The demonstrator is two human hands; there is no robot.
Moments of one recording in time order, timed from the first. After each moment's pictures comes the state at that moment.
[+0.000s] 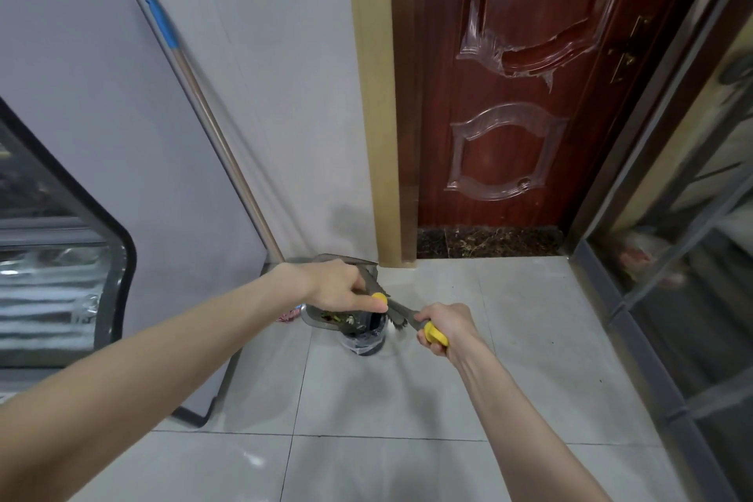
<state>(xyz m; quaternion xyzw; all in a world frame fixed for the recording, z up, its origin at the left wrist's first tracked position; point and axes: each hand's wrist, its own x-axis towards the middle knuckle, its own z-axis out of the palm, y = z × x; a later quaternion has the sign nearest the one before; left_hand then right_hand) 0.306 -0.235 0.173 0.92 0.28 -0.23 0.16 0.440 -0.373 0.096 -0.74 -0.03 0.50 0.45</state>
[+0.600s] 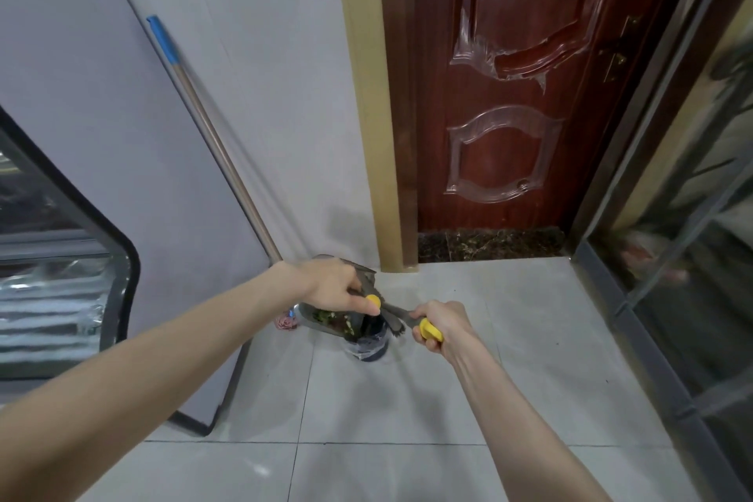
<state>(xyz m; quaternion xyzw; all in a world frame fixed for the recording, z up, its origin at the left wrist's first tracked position) 0.311 -0.247 0.181 0.92 0.25 -0.27 0.10 0.440 -0.378 0.102 -0.72 -0.02 0.51 0.47</state>
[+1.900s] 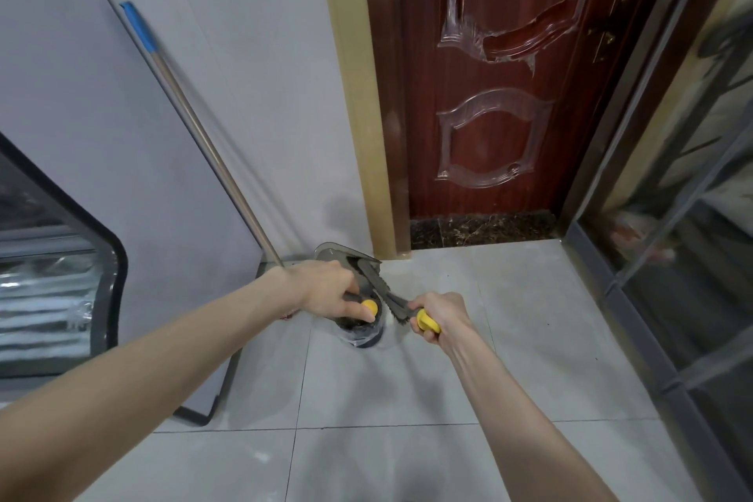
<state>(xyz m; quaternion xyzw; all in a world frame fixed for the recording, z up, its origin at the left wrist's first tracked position) 0.314 -0.266 0.171 0.94 0.19 -0.28 0.04 0.445 -0.391 0.098 -0.72 0.00 0.51 0.48</state>
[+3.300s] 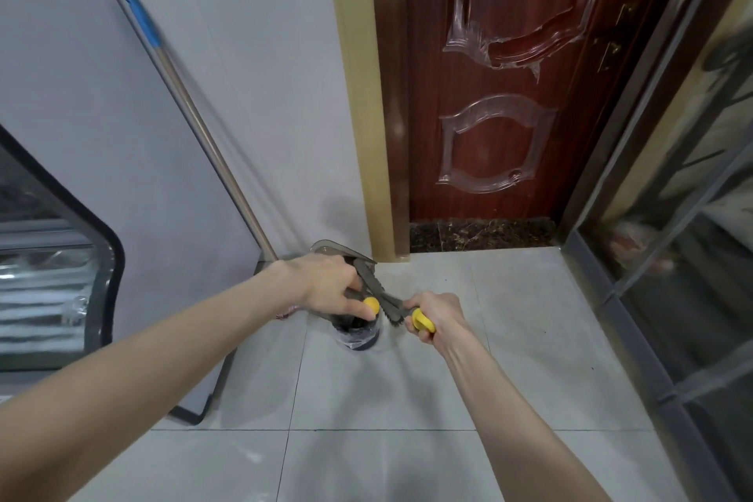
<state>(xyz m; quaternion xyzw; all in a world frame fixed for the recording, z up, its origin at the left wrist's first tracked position) 0.323 -0.263 0.178 0.95 0.19 -0.27 0.03 0.450 -0.382 0.101 -0.70 -0.01 0.51 0.50</state>
